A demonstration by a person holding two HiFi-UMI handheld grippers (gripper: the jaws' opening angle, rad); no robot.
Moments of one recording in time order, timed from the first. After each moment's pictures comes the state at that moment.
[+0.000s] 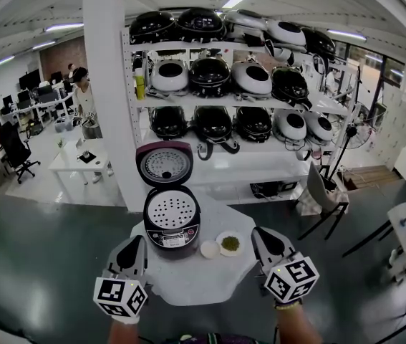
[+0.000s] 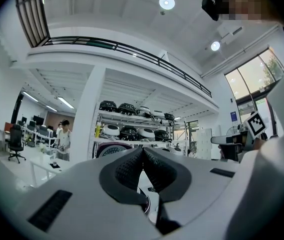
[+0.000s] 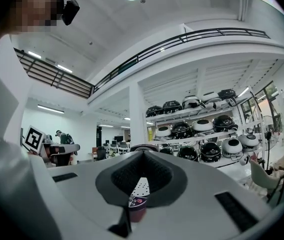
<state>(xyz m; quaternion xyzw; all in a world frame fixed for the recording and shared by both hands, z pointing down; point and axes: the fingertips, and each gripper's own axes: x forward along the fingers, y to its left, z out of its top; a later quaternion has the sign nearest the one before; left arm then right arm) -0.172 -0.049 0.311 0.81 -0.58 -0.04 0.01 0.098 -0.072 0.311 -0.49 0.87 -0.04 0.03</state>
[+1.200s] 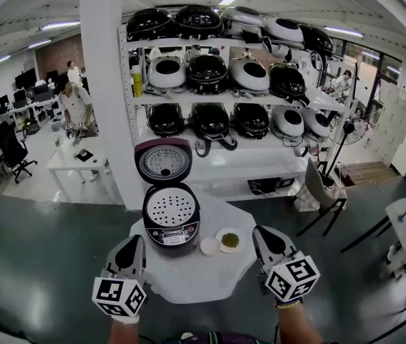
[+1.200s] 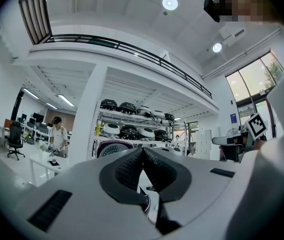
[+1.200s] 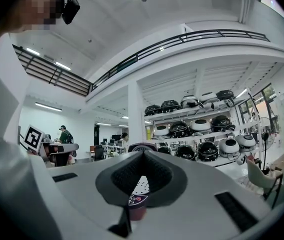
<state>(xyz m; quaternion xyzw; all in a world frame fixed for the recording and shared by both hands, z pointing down) -0.183 -0.048 0.320 0.81 -0.58 -0.04 0.02 0.095 -0.067 0.318 -0.50 0.87 -0.04 0.03</state>
